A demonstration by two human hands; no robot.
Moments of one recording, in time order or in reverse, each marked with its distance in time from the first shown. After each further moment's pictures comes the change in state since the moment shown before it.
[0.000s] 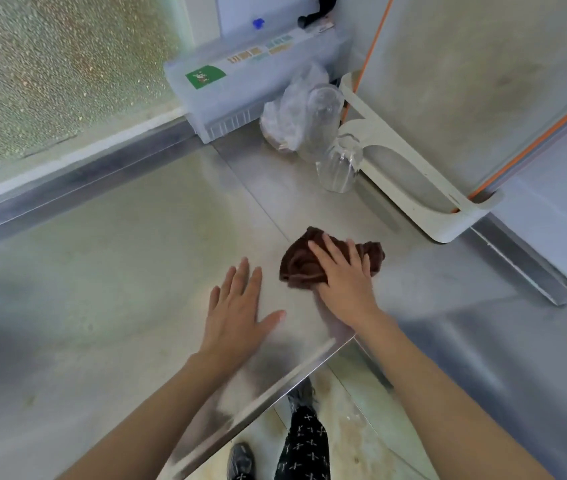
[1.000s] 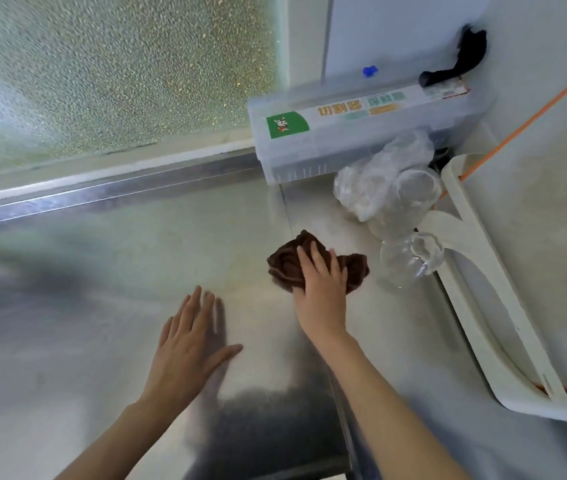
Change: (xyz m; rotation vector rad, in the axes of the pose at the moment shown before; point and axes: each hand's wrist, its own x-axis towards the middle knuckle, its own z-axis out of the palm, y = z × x) left_hand 0.015 -0.036 -0.037 -0.043 0.133 -0.437; right_hand 0.131 -0.066 -0.007 0.181 -0.020 -0.244
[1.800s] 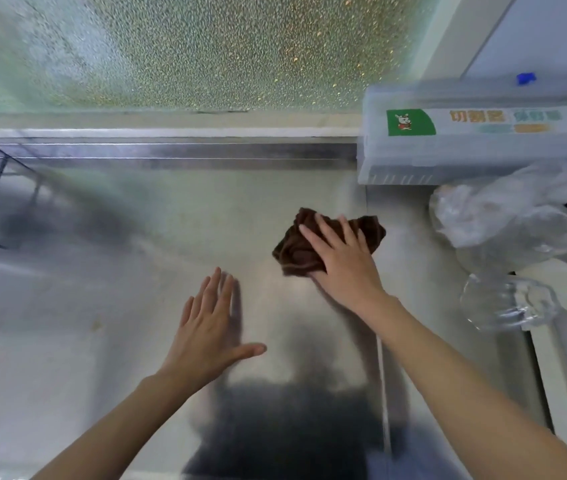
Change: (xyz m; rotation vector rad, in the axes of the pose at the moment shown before) left_hand -0.006 -0.041 -0.013 -0.075 -0.119 -0.164; right_hand 0.070 -0.044 0.029 -0.291 -0.257 -0.539
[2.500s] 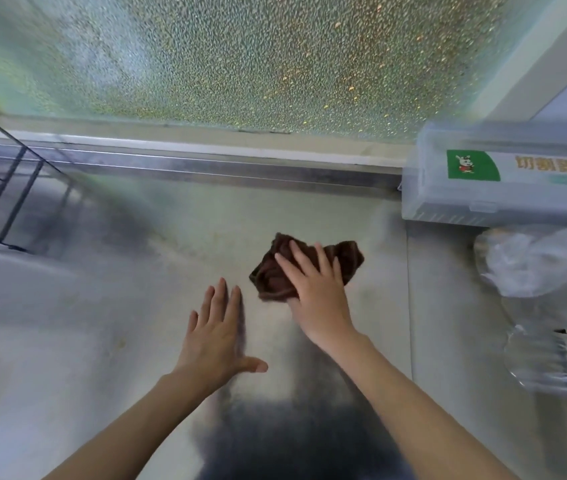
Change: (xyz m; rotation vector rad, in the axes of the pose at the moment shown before) left_hand 0.028 -0.033 -0.016 0.029 -0.194 -0.163; right_hand 0.030 -0.084 0.021 0.115 0.003 -0.030
